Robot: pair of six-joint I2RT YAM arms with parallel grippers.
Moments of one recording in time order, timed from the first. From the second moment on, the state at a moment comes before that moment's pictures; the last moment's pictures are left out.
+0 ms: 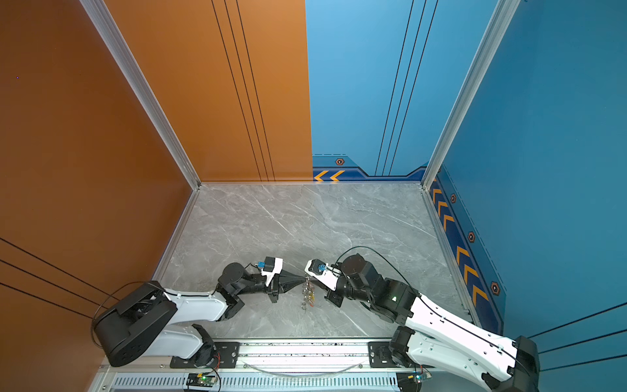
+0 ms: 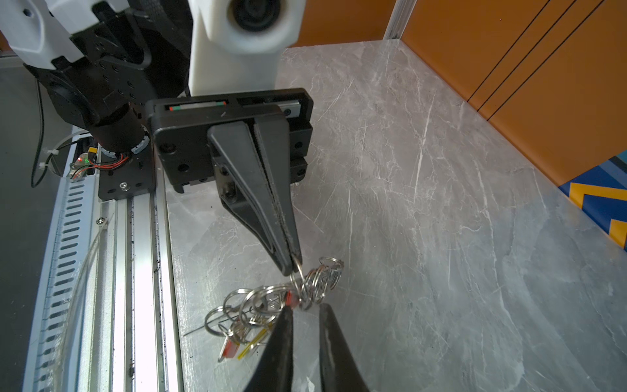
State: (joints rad) left arm -0.72 1.39 0.26 1.26 0.80 -0.18; right arm 0.96 0.86 0.72 -0.38 -0.13 -0.22
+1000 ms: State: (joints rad) left arm -0.72 1.40 0.28 1.25 0.86 -0.18; right arm 0.97 0.92 0.75 -0.42 -0.18 -0.23
